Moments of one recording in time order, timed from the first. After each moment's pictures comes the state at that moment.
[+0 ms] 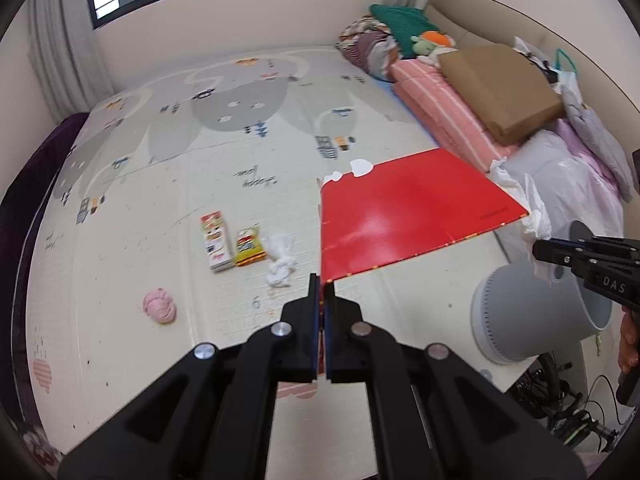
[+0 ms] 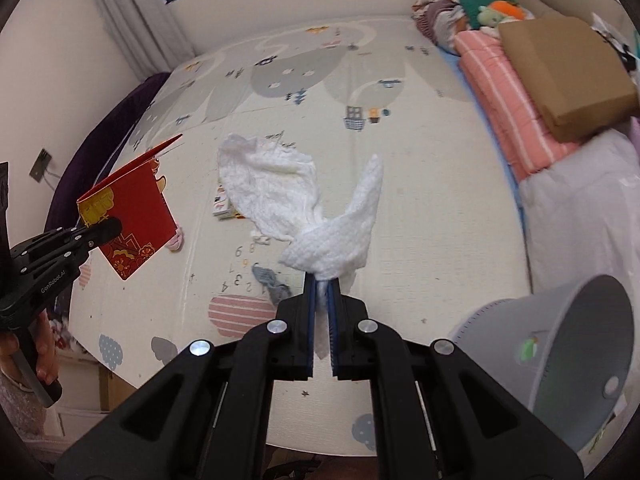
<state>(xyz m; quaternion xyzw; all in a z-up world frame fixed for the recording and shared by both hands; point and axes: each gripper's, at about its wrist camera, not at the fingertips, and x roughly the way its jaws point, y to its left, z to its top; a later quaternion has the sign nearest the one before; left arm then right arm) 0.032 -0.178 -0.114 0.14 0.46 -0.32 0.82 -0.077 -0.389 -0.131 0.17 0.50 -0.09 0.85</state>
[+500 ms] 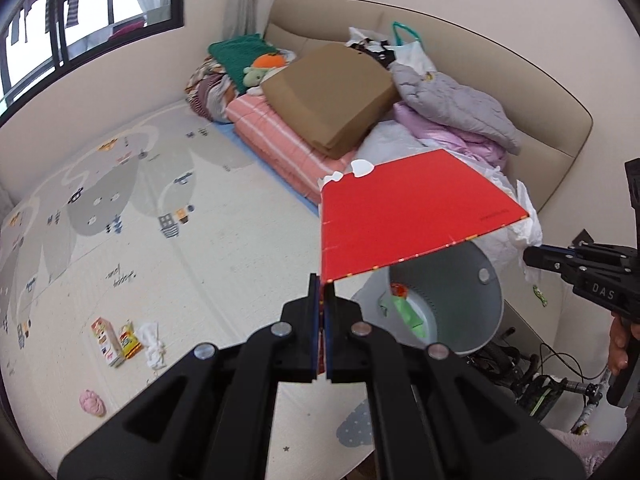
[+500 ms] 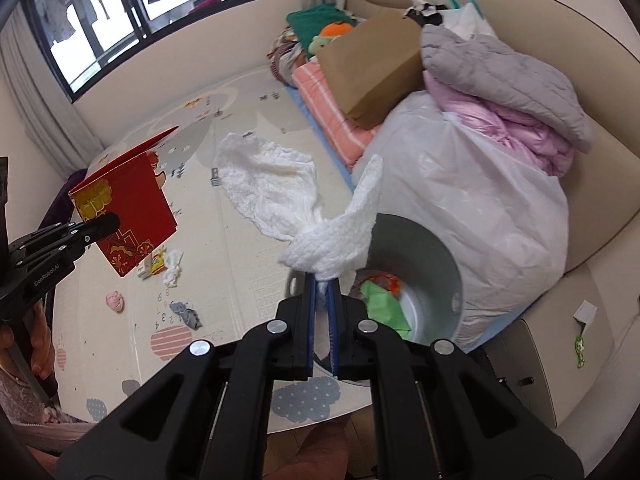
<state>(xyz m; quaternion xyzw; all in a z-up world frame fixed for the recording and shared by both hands) -0.095 -0.358 -0.044 0.19 0.38 -0.51 0.75 -0.291 -0.517 -0.053 0.23 0.42 -0.28 0.83</state>
